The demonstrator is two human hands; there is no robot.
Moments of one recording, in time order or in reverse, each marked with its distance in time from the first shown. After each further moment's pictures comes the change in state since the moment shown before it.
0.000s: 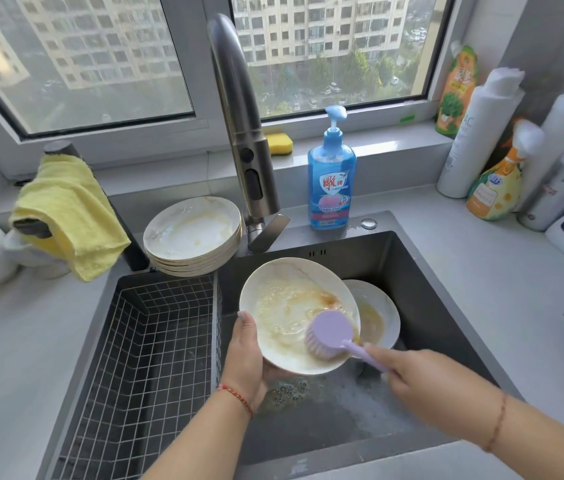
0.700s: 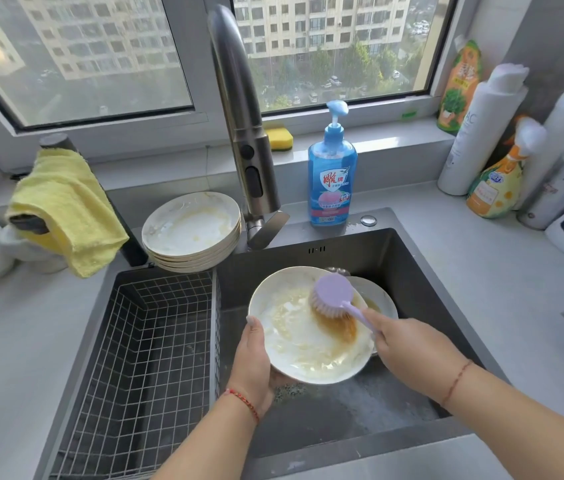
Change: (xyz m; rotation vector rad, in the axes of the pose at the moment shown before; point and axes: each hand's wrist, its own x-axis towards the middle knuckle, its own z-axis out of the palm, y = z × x) left_hand -0.007 -0.011 0.005 0.049 -0.004 -0.070; right_hand 0.039 0.011 0.008 -0.143 0.179 0.051
